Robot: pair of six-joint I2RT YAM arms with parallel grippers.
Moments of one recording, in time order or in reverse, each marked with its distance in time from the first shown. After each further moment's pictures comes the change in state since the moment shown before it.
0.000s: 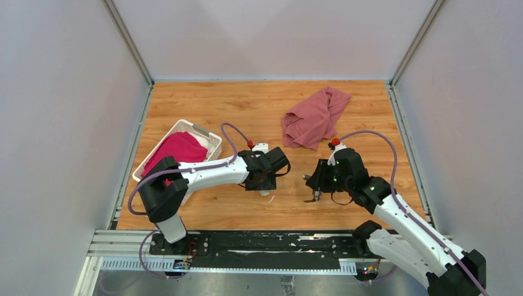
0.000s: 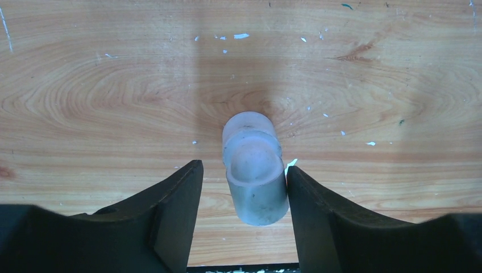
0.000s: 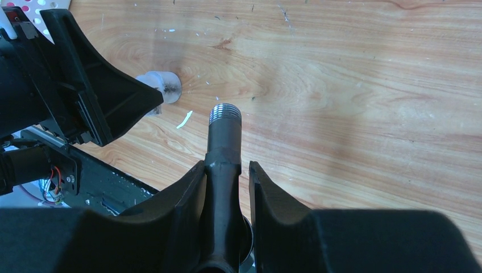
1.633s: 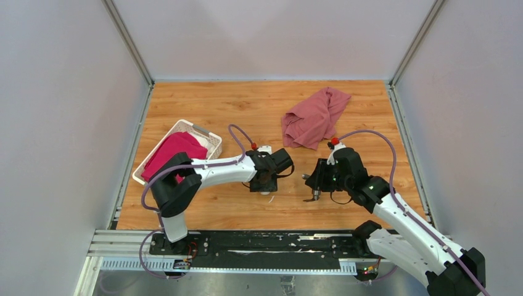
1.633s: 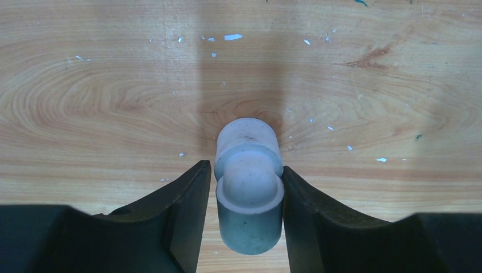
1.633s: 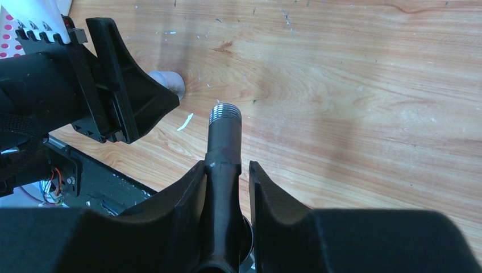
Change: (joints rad) left arm 0.000 0.092 0.038 -0.001 0.020 -0.016; right arm 0.000 0.022 0.000 0.020 -0.004 0.000
